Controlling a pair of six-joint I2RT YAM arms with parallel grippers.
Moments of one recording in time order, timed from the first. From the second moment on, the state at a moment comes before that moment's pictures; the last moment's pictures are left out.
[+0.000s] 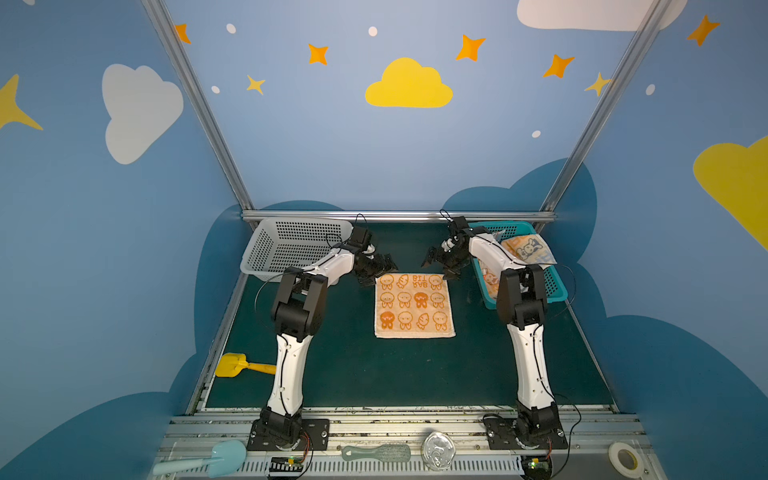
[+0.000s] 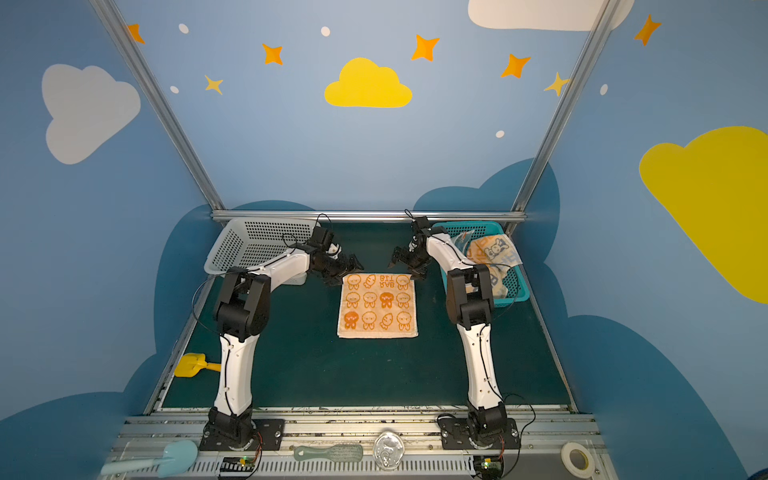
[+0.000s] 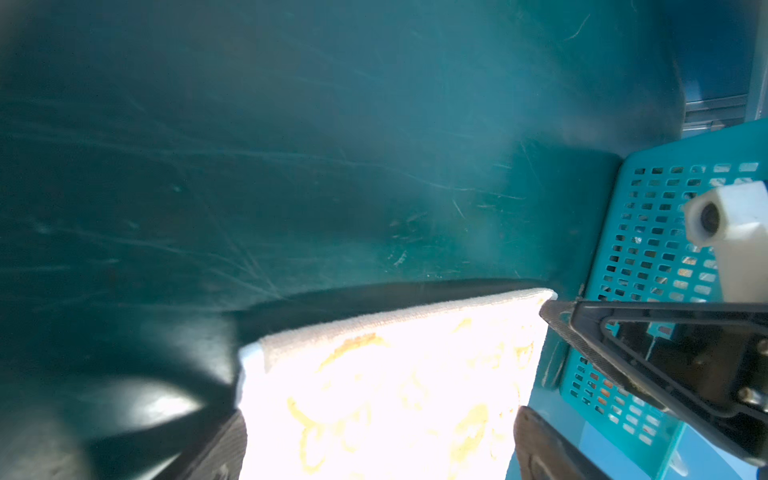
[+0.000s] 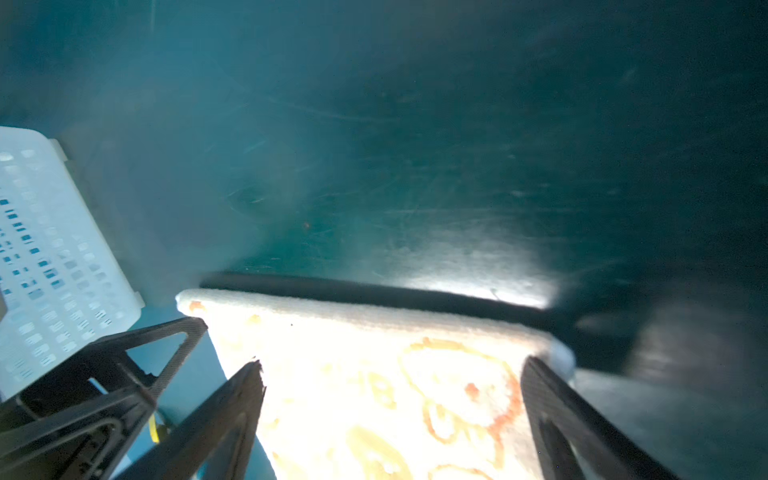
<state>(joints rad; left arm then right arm) -0.32 2.23 1.70 -0.53 0.46 -0.68 0.31 2.40 2.09 -0.97 -0.41 0.55</state>
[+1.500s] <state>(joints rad) -0.35 2.20 1.84 -0.72 0.32 -0.45 0.29 2.45 2.14 -1.07 -0.20 0.34</state>
